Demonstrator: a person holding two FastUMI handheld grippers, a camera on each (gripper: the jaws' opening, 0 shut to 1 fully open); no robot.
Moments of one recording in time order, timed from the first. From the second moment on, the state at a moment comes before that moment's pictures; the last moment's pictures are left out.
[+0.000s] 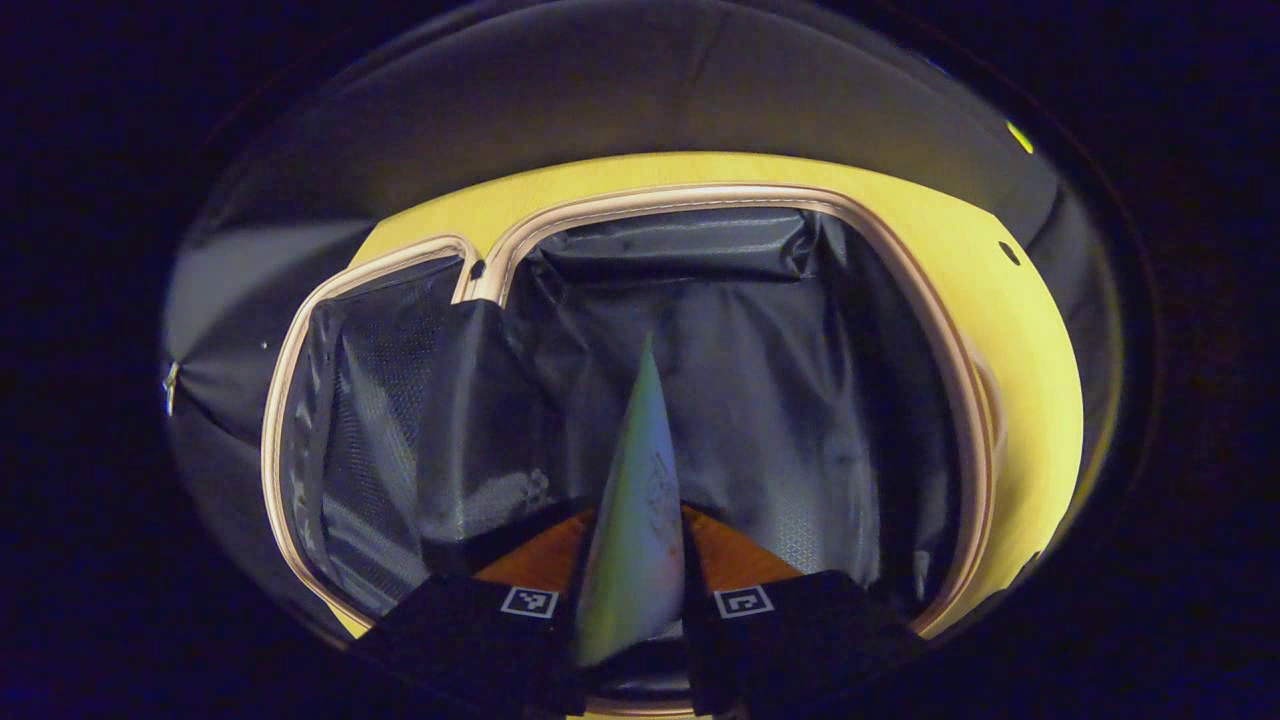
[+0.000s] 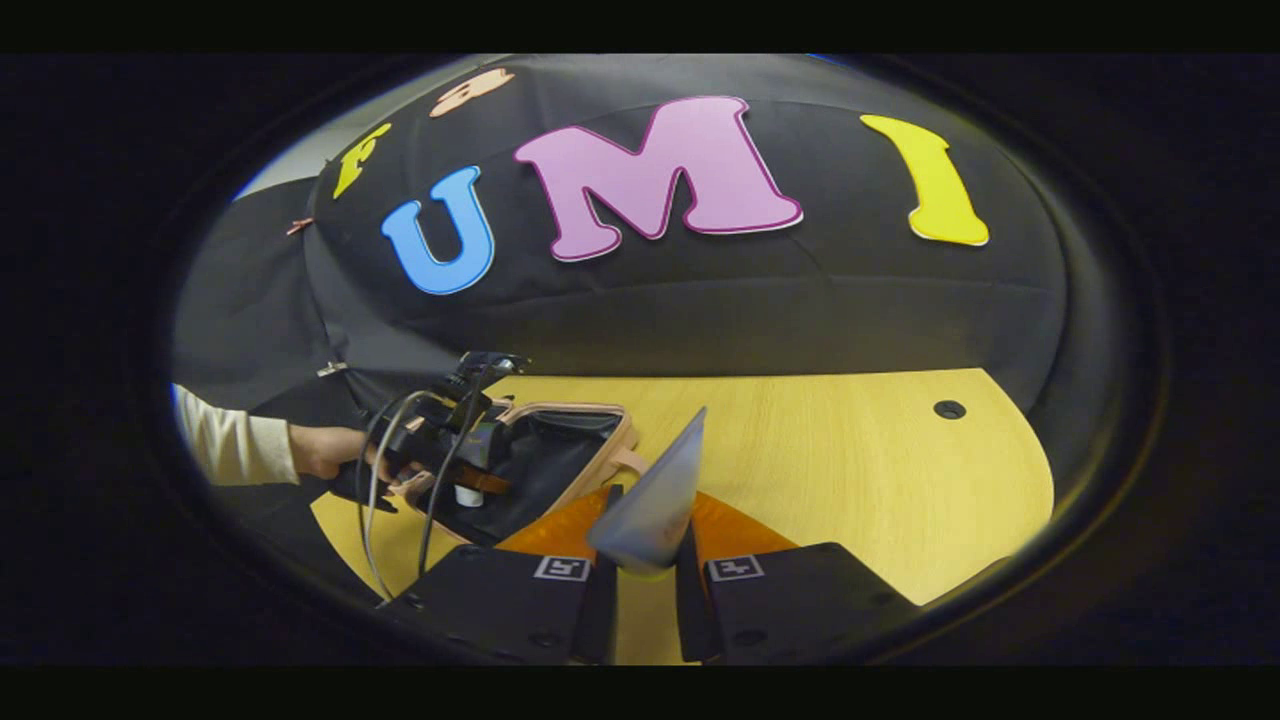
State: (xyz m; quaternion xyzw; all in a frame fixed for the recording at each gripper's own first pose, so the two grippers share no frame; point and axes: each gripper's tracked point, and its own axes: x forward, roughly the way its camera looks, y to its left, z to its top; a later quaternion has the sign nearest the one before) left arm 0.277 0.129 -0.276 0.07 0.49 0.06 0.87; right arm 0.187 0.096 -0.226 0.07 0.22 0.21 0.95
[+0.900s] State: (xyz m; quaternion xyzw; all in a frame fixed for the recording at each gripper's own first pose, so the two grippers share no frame) left arm 0.139 0.209 -0.039 0.00 0.16 0.08 0.98; right arm 0.236 0.303 -0.302 0.05 0.35 0.21 0.91
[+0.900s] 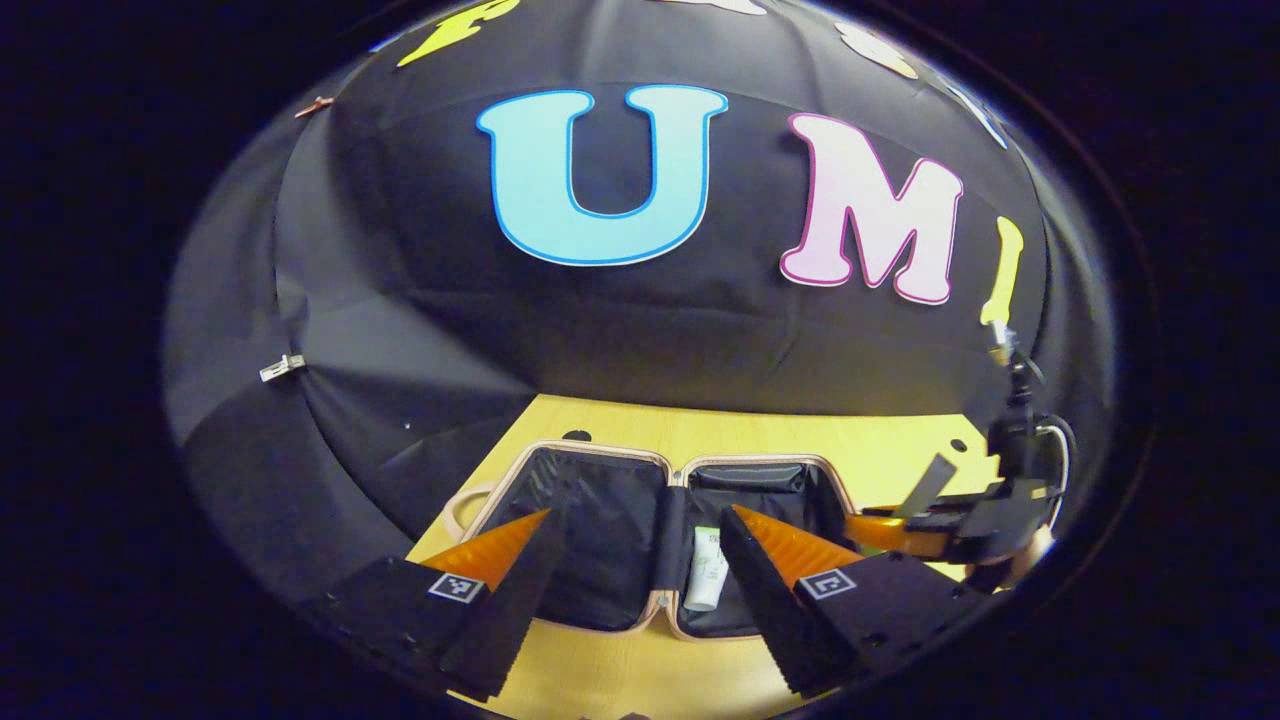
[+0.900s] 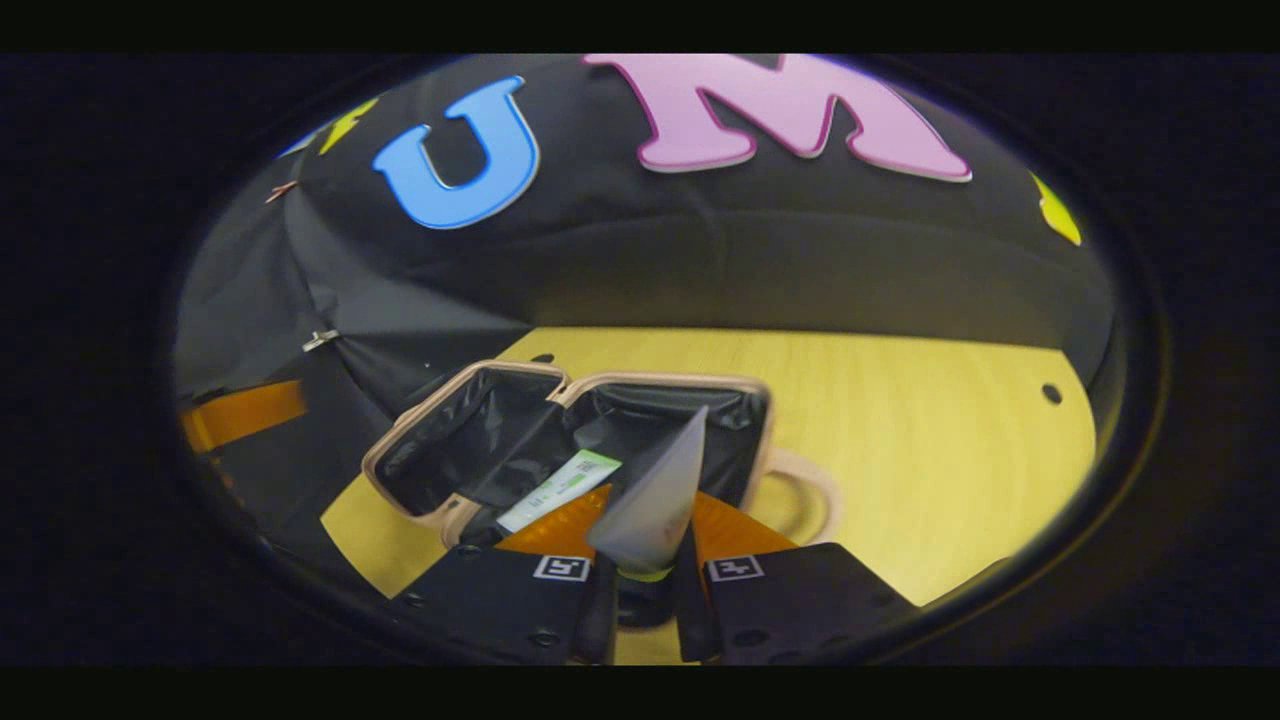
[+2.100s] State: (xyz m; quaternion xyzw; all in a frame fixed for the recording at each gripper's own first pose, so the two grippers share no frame) left arm 0.188 0.481 -0.143 -0.17 0.15 0.23 0.95; right arm 0.201 0.268 -0.250 -0.05 0.24 0.17 0.95
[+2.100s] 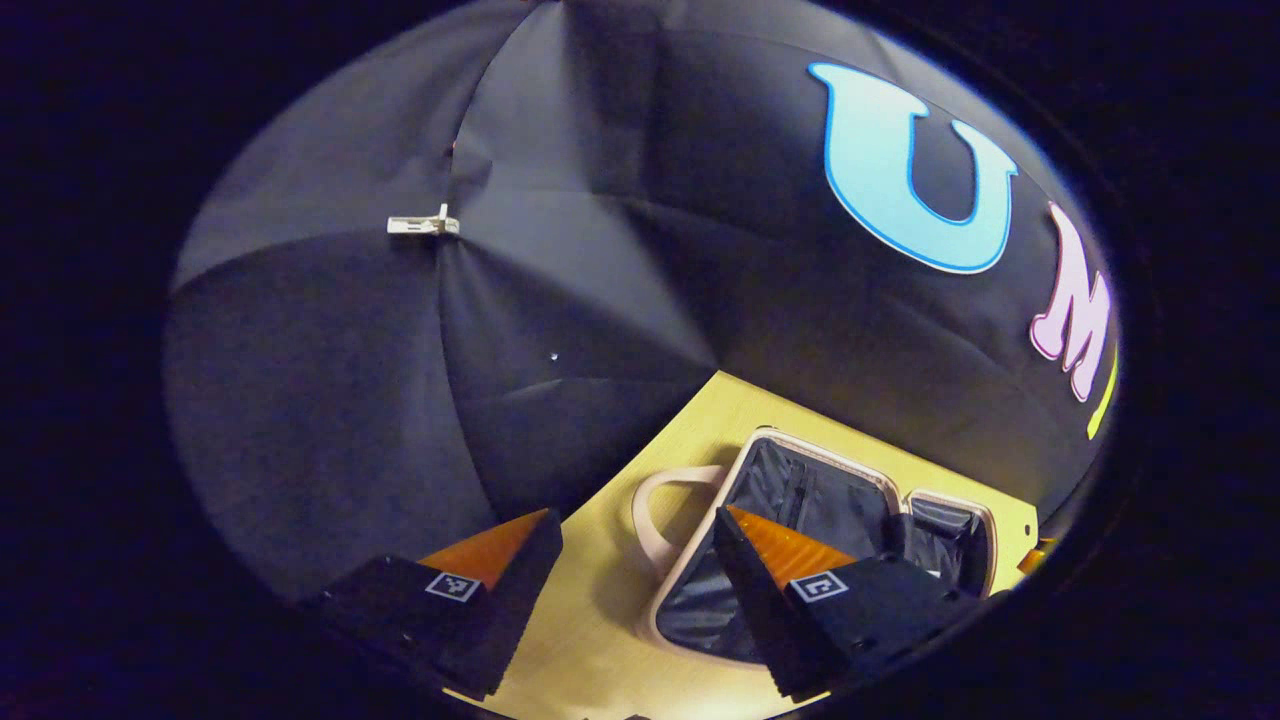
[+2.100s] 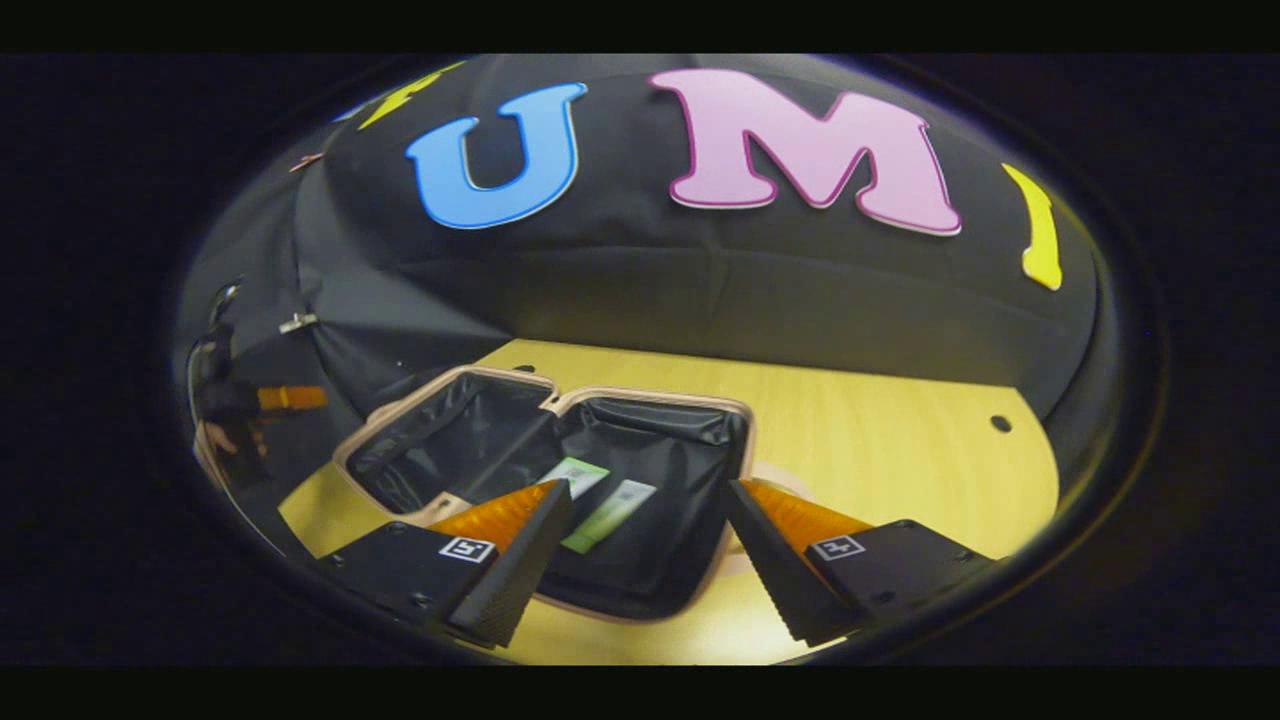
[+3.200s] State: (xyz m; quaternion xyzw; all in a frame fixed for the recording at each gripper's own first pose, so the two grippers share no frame) left arm 0.231 0.432 -0.049 -0.13 0.22 0.09 0.96; right arm 0.124 0.146 -0.234 -0.01 0.28 0.11 0.95
